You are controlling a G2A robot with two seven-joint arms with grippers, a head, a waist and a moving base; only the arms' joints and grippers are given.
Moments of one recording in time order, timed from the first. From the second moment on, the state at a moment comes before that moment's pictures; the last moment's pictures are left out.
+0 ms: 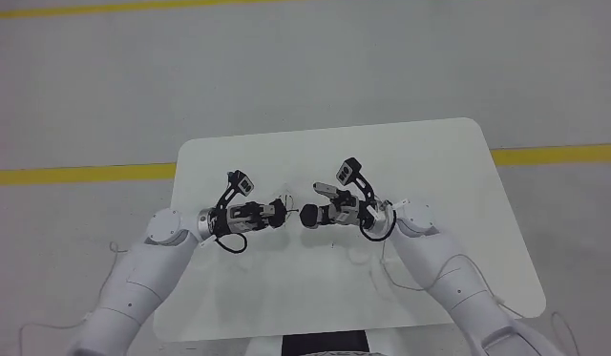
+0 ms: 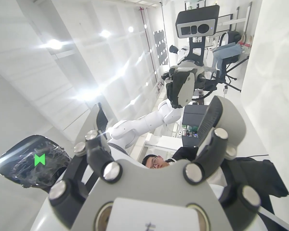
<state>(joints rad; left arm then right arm) 1.22 -1.03 -1.05 -1.21 -0.80 -0.34 -1.28 -1.21 -1.35 1.06 -1.14 0.65 -0.23 1.17</state>
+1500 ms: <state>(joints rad) 1.22 -1.03 -1.05 -1.20 -0.81 -0.34 -1.29 -1.16 -1.36 0.98 -1.05 0.67 -0.27 1.19</state>
